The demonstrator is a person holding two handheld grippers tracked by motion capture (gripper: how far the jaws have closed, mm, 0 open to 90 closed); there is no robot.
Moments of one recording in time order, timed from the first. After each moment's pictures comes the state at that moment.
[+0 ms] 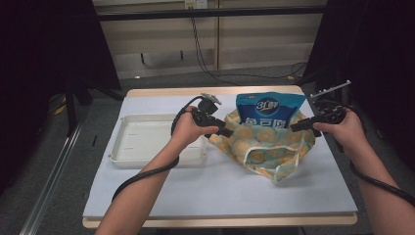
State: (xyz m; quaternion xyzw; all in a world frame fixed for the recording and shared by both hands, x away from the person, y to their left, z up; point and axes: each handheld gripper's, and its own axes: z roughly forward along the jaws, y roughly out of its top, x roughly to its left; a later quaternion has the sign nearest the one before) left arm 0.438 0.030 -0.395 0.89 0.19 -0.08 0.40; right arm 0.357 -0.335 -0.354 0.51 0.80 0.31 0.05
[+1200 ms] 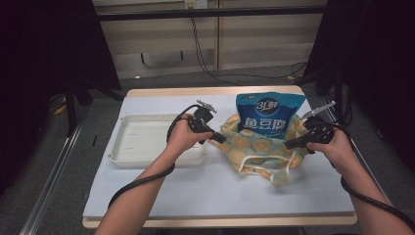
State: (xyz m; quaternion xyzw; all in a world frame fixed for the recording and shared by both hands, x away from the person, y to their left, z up) left arm 0.426 0.047 -0.416 0.90 0.20 -0.13 0.38; right arm 0.336 -0.319 -0.404 0.44 0.84 0.32 0.01
